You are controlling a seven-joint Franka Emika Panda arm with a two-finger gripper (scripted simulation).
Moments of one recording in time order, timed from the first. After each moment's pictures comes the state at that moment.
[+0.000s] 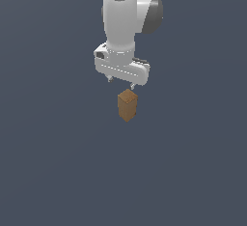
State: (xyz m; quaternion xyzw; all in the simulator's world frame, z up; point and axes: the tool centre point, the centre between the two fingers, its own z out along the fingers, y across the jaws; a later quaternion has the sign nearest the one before) arm -0.074 -0.009 0.256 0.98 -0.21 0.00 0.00
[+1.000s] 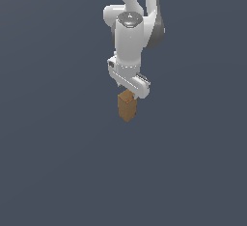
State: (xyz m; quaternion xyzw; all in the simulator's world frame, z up) arm -0.085 0.017 0.198 0.92 -0.39 0.00 0.00
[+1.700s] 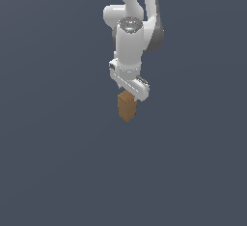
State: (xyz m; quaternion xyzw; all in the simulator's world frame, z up) arm -0.087 0.020 0.184 0.91 -0.40 0.00 0.00
